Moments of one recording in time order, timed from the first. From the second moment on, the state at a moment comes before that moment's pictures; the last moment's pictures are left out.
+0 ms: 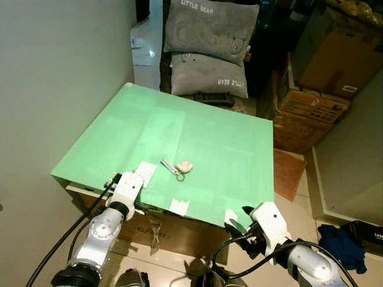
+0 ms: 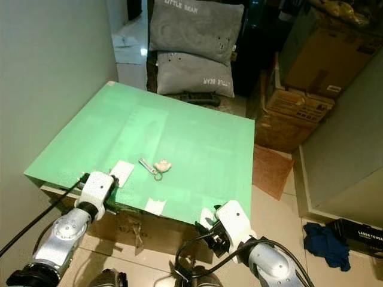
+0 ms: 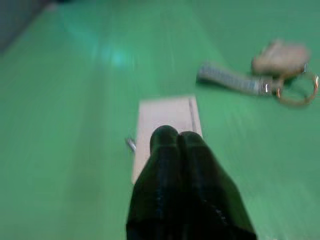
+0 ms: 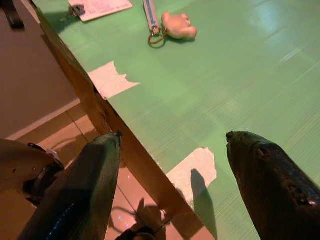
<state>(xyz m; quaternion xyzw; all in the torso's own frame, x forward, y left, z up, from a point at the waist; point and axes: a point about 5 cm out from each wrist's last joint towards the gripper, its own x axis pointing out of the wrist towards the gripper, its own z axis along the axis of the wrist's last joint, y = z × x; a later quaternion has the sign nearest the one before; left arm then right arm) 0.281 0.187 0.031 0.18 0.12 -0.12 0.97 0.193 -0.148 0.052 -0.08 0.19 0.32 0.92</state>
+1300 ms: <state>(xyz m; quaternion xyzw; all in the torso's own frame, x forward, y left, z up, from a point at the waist) 0.289 0.168 0.026 0.19 0.14 -0.14 0.96 0.204 -0.140 0.048 -0.07 0.17 0.34 0.92</state>
